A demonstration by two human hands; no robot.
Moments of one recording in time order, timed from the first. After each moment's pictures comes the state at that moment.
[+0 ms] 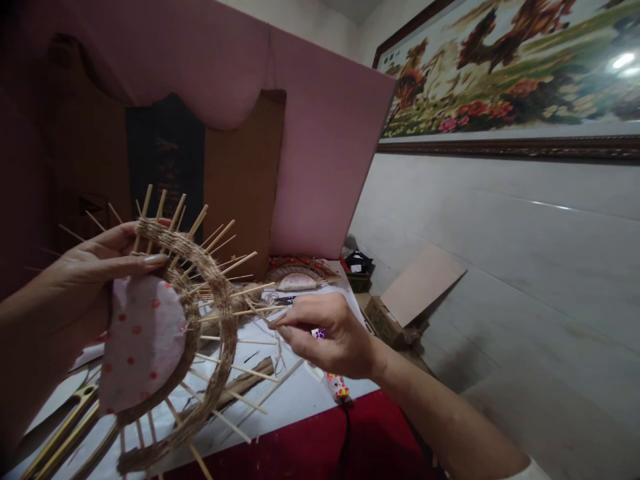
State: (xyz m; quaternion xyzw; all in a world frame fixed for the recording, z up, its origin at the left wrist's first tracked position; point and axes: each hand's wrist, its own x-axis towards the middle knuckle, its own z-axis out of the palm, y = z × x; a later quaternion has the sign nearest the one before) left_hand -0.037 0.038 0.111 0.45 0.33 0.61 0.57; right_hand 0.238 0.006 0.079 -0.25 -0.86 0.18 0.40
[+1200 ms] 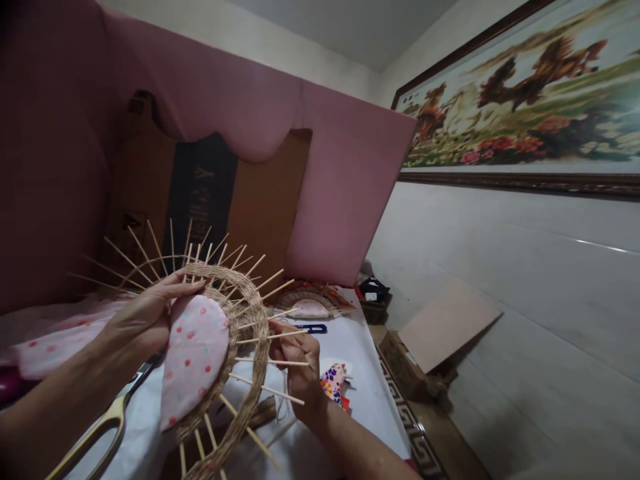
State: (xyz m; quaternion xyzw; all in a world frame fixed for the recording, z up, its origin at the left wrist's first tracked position) left_hand -0.027 0.075 0.068 0.26 0.37 0.67 0.59; right_hand 0.180 0.045 -0.006 -0.27 -0.51 0.54 0.61
